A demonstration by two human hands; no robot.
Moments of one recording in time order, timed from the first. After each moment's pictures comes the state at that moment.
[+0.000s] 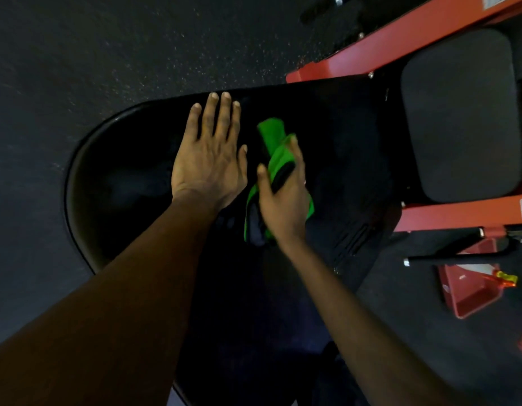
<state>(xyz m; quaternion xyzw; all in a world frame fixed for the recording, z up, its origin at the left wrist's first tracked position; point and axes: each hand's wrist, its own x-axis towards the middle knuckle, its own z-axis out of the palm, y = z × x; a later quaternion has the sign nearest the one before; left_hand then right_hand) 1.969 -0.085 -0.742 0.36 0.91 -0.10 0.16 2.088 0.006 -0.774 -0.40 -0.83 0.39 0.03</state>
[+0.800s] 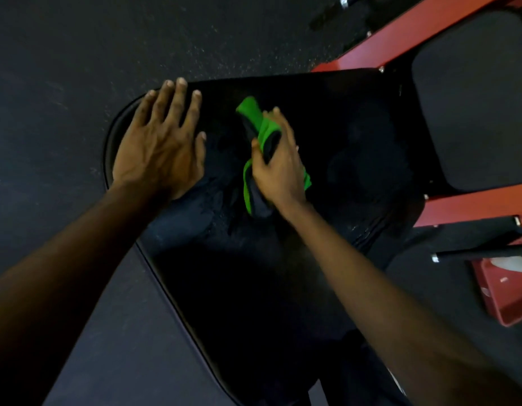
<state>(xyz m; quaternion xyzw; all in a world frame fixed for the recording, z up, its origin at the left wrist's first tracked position) 1.953 -0.177 -0.701 0.39 0.91 -0.05 0.10 2.069 -0.016 -0.760 -0.32 -0.86 0.40 0.02</state>
